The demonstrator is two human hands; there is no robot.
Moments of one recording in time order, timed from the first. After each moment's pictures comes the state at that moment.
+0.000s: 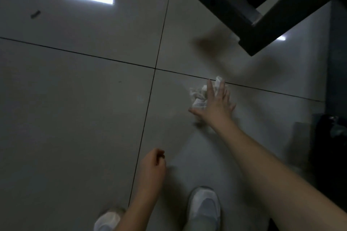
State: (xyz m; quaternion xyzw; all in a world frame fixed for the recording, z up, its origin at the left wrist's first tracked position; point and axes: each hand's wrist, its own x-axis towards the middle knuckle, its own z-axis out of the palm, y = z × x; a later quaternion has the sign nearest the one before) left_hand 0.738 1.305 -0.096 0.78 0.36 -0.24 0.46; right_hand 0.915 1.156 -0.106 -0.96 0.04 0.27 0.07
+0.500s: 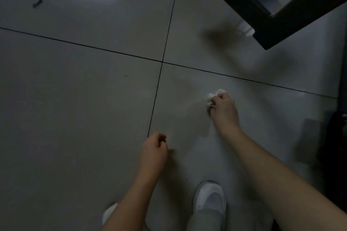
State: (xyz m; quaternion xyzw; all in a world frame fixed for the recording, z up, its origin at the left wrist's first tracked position) left_hand 0.768 1.326 -0.106 0.79 0.36 -0.23 0.45; right_hand 0.894 1.150 -0.144 -0.97 0.01 0.16 0.16
